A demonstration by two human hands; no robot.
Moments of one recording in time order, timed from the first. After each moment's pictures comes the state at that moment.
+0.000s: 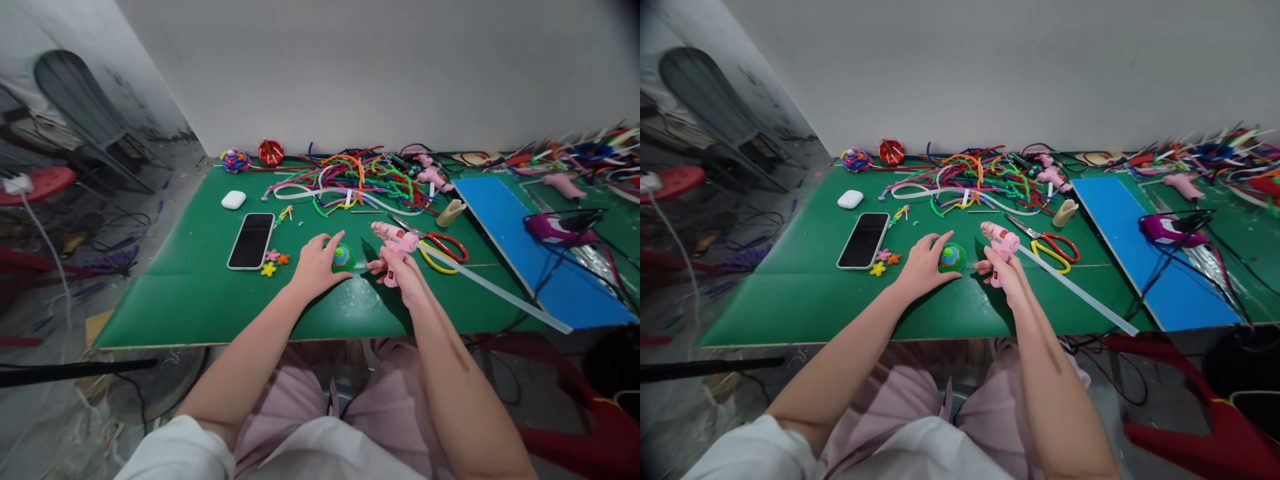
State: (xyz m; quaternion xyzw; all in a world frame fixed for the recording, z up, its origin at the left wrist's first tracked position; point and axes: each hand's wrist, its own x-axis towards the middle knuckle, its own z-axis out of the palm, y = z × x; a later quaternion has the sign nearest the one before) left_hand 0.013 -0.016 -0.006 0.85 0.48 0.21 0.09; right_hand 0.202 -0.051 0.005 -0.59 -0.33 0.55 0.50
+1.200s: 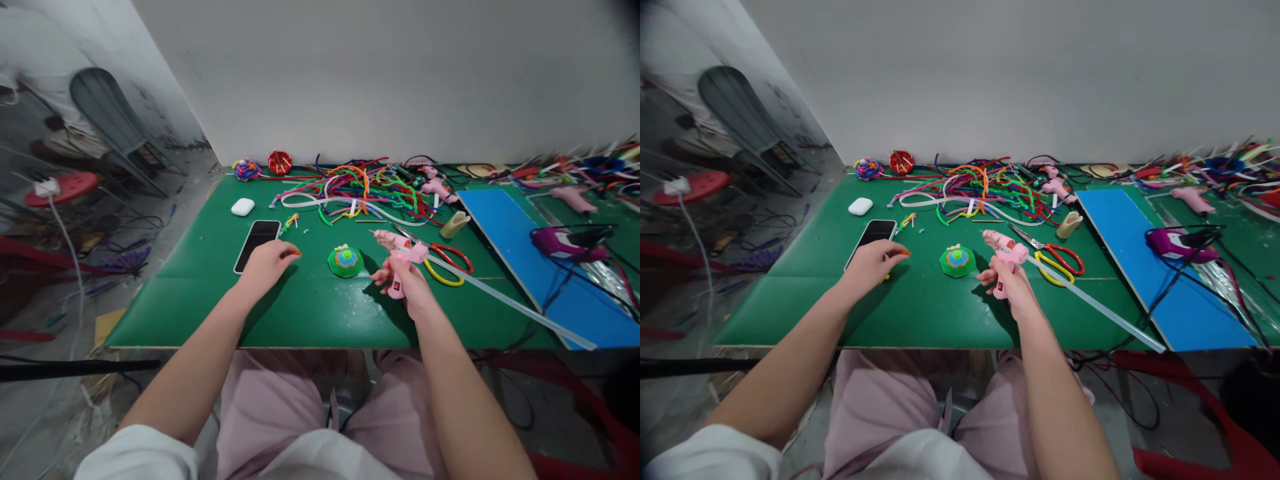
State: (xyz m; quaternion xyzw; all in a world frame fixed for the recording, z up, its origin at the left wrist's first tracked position) left_hand -0.075 0.006 0.028 0.81 0.53 0.22 0.13; right_hand 0.206 -0.054 0.010 -0.54 -0.33 0.58 0.51
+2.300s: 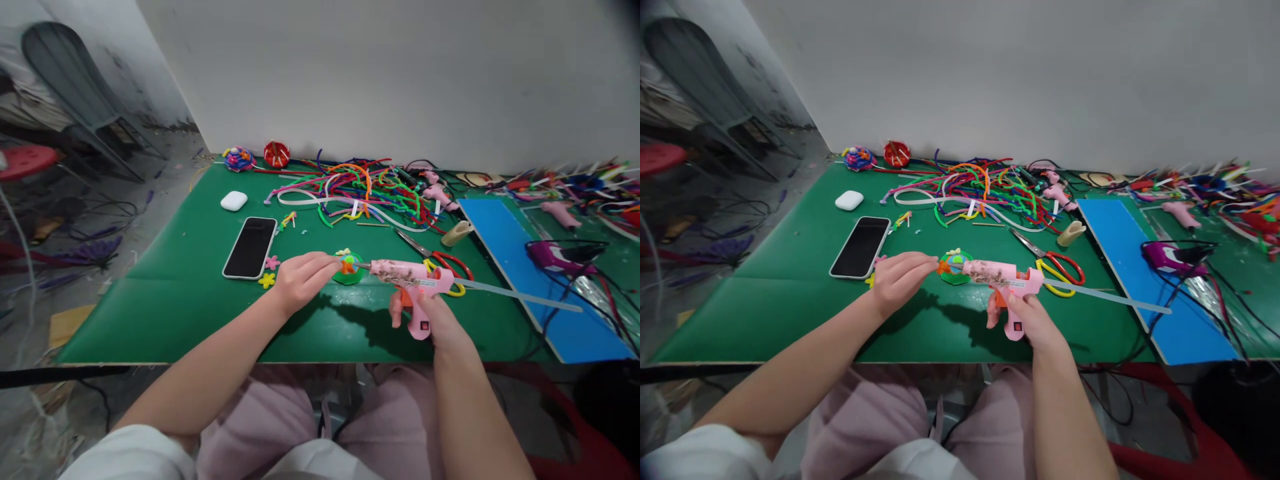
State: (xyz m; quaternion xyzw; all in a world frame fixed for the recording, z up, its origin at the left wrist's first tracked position) left_hand -0.027 -0.004 0.009 0.86 0.20 0.46 -0.08; right_hand 0.213 -0.080 0.027 -0.45 -0.44 0.62 0.47
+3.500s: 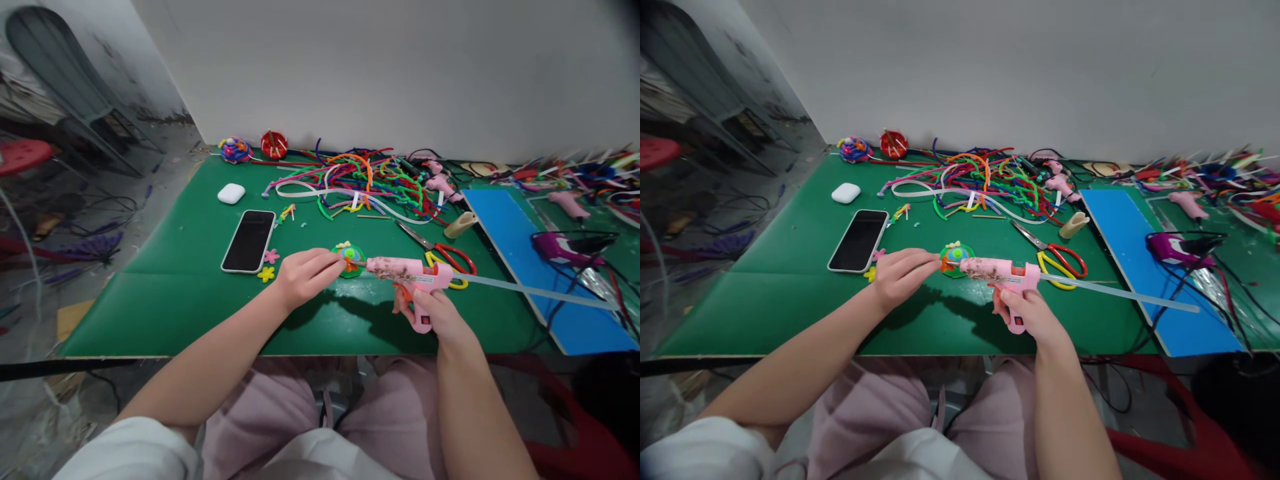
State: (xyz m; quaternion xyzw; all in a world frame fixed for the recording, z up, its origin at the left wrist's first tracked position) left_hand -0.022 -0.007 0.016 0.87 0.17 0.45 -0.13; right_hand 0.228 -0.080 0.017 -0.47 -0.52 0.60 0.39
